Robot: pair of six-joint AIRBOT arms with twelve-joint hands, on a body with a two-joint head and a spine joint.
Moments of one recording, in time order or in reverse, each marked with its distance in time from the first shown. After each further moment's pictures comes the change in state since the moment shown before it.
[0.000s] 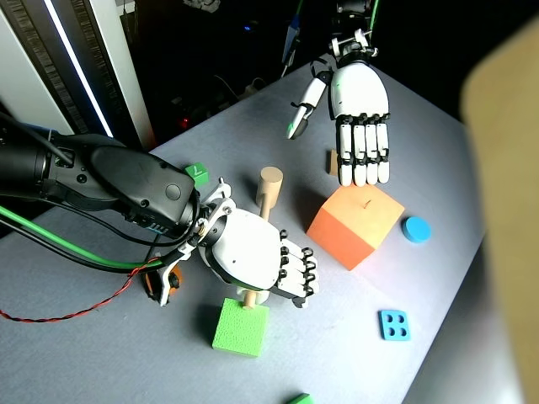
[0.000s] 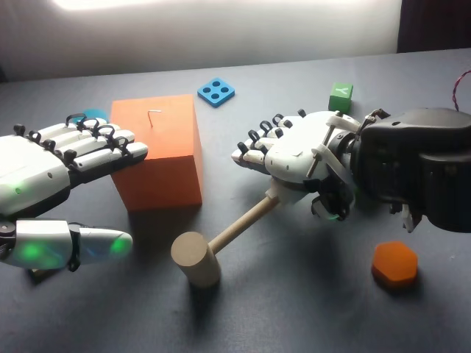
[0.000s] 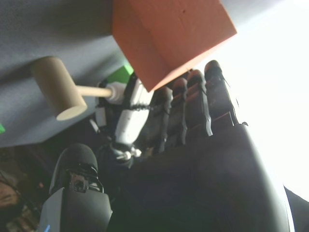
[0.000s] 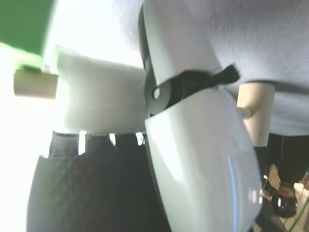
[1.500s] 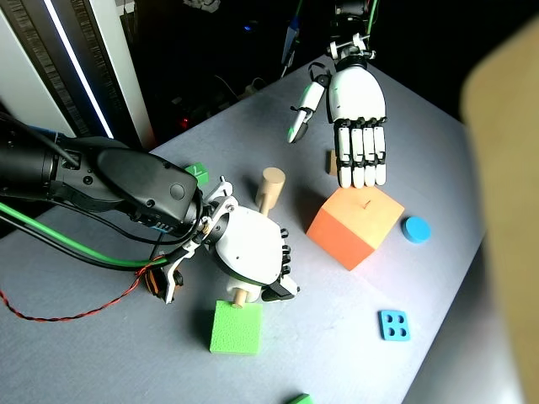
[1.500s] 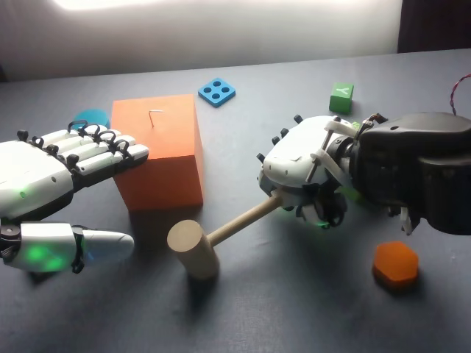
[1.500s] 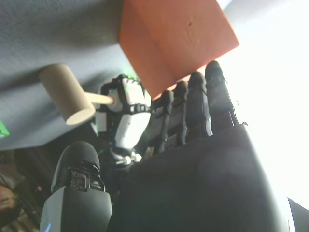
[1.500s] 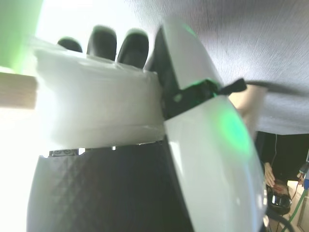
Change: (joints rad) left arm 0.001 -0.008 -0.004 -0.013 0.029 0.008; right arm -0.010 -0.001 0.007 -0.004 -0.018 0.000
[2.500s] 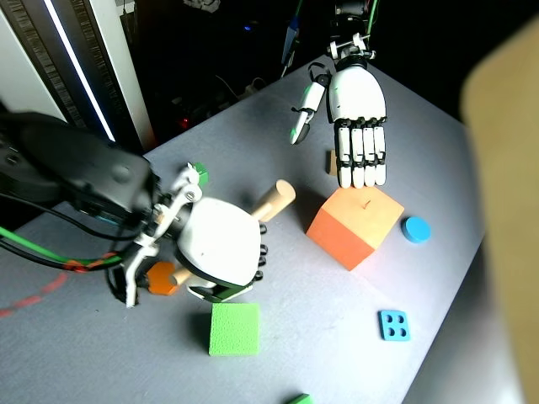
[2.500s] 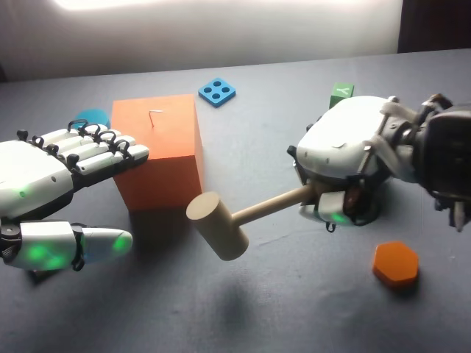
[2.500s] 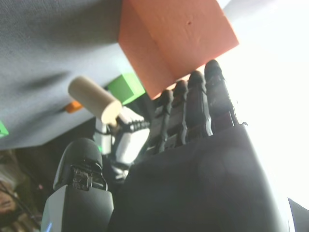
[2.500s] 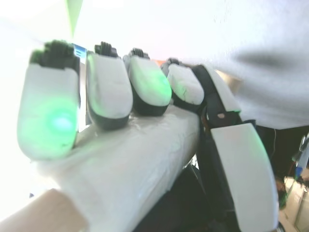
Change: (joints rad) left arm 0.000 0.000 -0.001 -0.001 -0.003 -0.001; right arm 0.057 0.229 -0.240 -0.020 0.013 -0.001
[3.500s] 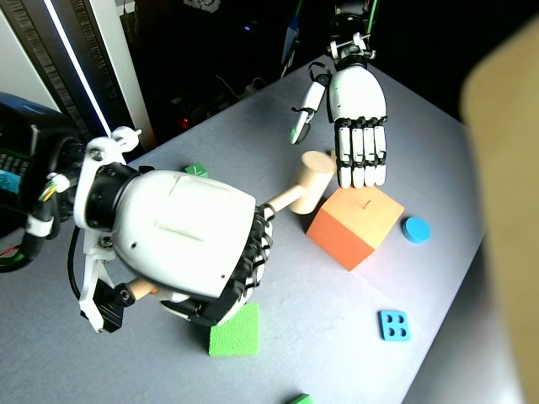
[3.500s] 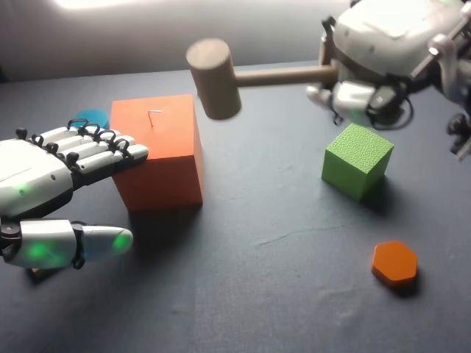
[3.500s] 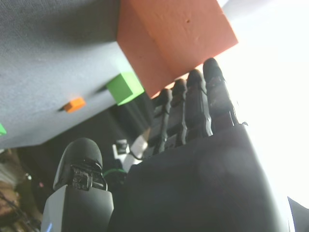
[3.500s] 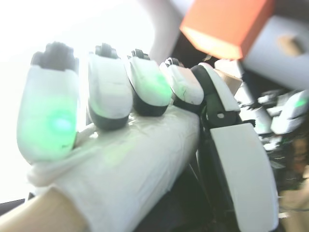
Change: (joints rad) left arm 0.000 0.000 0.000 -0.003 -0.005 -0.001; right arm 0.057 0.090 -0.033 -0.858 0.196 0.881
